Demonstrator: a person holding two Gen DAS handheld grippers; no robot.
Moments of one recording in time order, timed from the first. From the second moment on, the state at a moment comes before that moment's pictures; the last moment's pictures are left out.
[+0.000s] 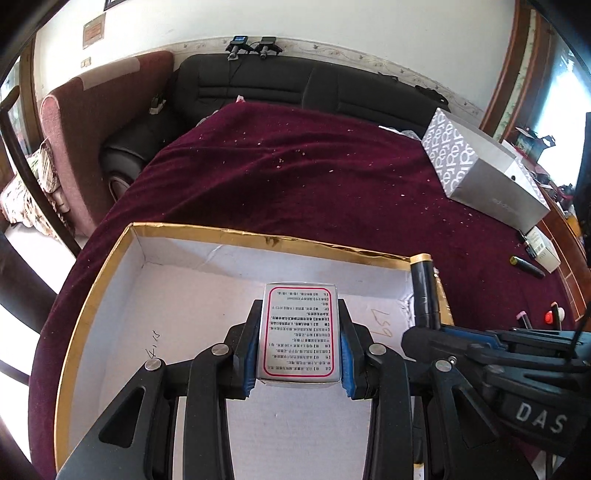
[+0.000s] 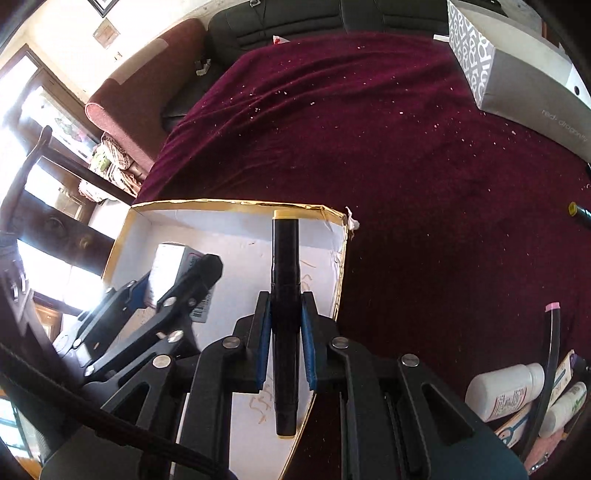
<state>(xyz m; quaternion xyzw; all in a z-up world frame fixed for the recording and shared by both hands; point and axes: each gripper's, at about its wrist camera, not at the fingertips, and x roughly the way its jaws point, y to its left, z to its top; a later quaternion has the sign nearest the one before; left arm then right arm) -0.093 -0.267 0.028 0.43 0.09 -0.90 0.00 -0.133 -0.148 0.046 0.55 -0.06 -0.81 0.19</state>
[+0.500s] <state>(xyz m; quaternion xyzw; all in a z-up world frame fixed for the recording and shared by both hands) -0.098 -0.278 0.018 0.44 0.14 -0.89 0.00 -0.125 -0.142 0.050 0.54 -0.08 -0.82 0.19</state>
